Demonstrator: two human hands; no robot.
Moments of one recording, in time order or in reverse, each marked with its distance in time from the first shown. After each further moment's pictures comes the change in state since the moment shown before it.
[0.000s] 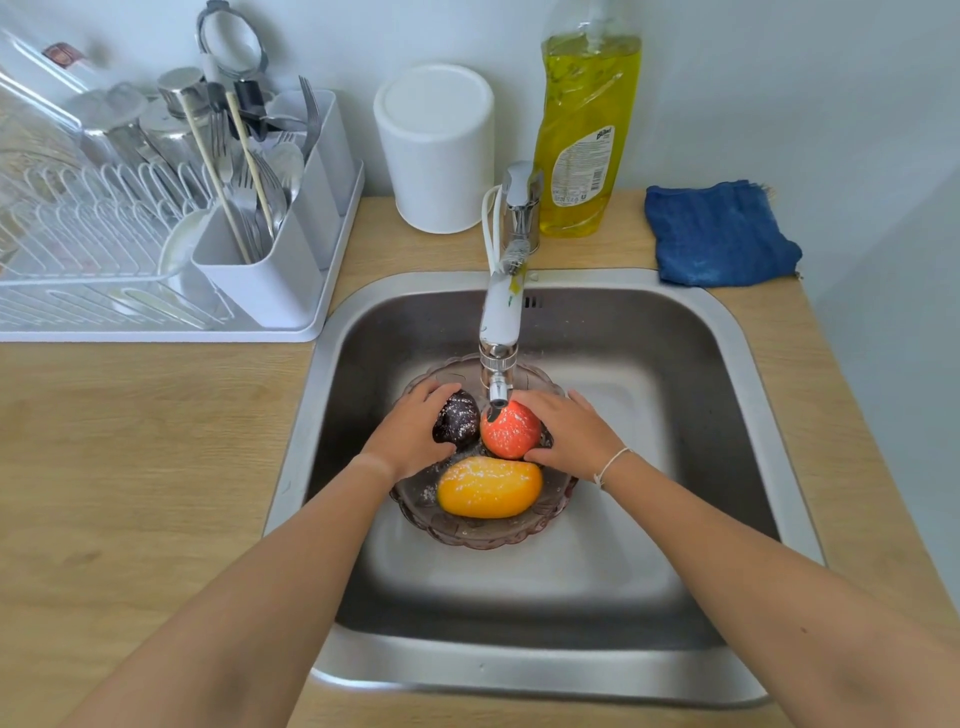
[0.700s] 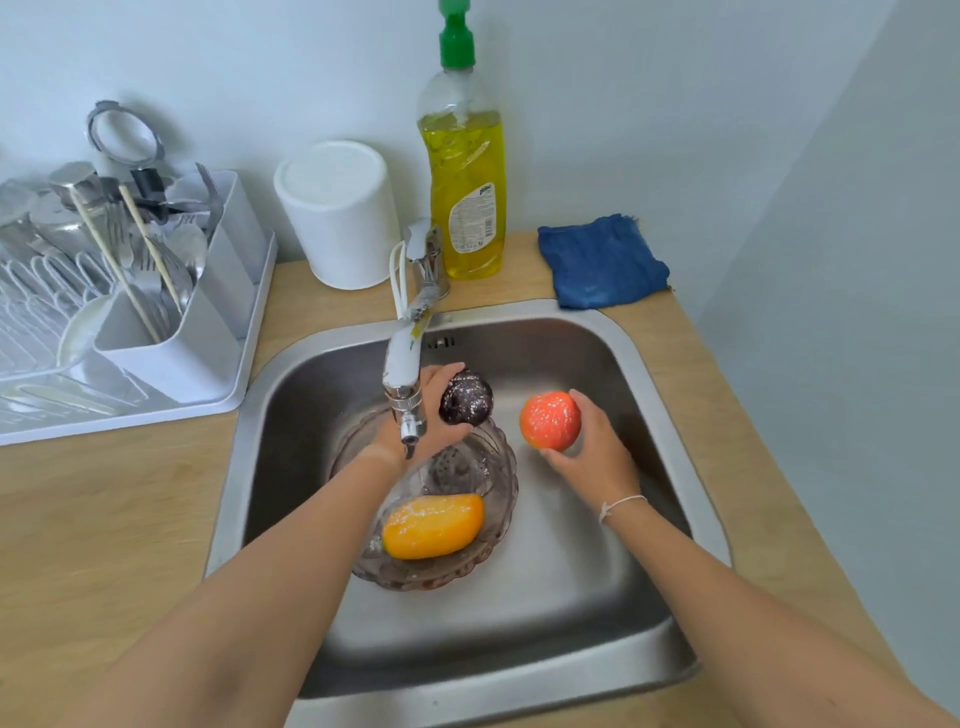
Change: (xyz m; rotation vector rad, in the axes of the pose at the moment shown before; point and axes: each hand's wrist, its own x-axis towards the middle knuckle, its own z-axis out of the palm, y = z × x) left_hand 0.053 0.091 -0.011 -0.146 0.069 0.149; right_hand -0.077 0.027 -0.024 0.459 0.548 0.519
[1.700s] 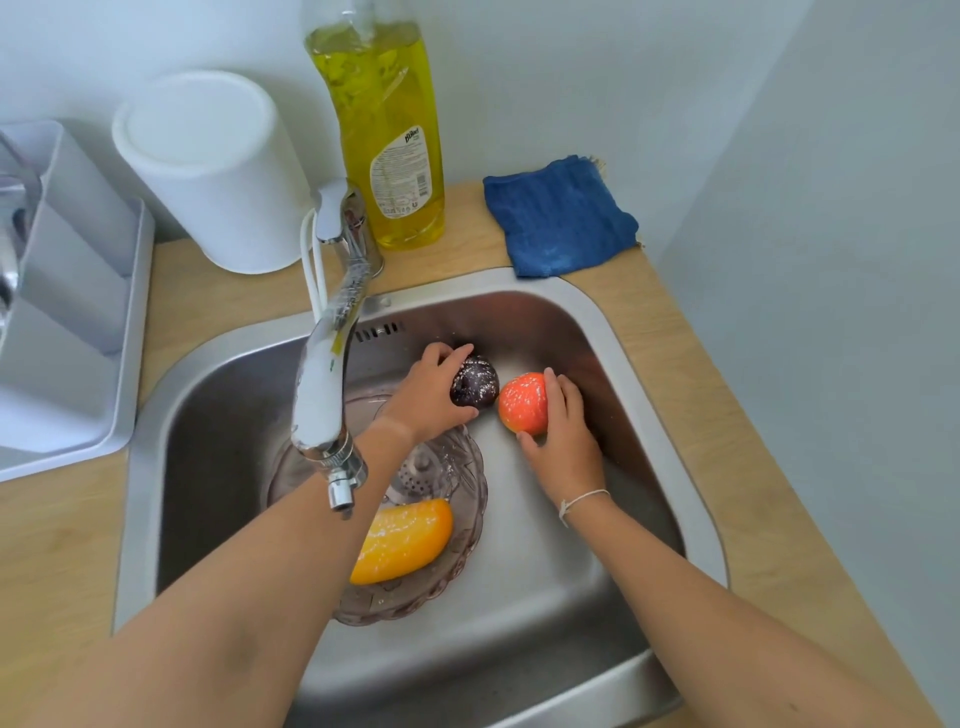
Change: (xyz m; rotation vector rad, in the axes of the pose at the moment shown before) left_hand 0.067 0.005 0.052 0.060 -0.221 0.075; right_hand 0.017 0.017 0.028 -0.163 0.073 0.098
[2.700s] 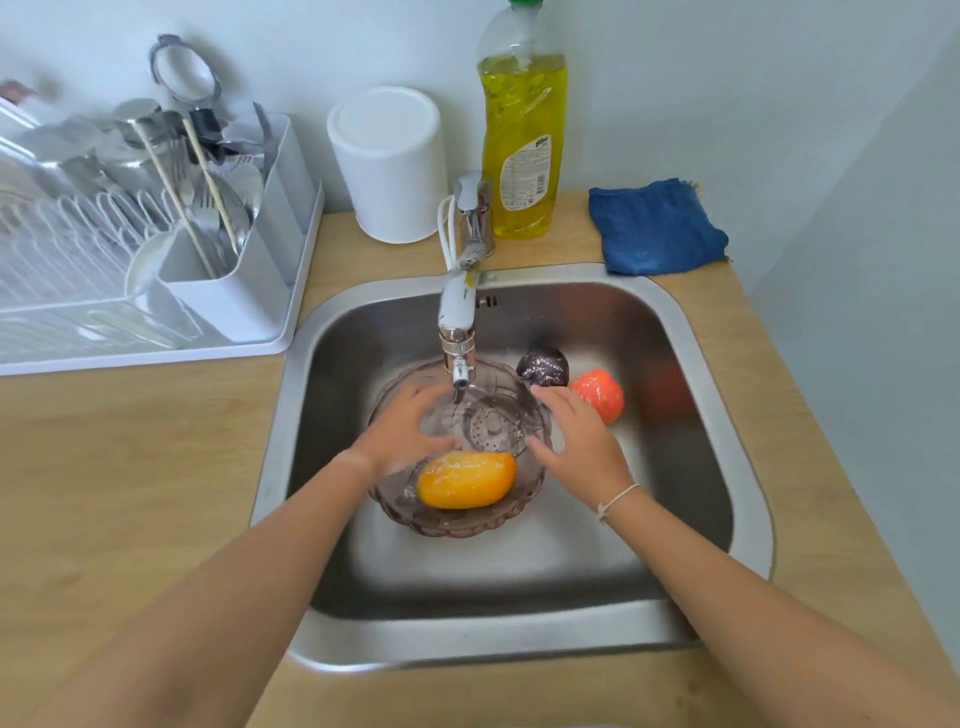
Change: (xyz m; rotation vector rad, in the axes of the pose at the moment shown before) left_hand -0.148 -0.053 -0.030 -0.217 0.070 -0.175; right_hand -0.046 -0.036 0.003 0.008 -0.119 -0.521
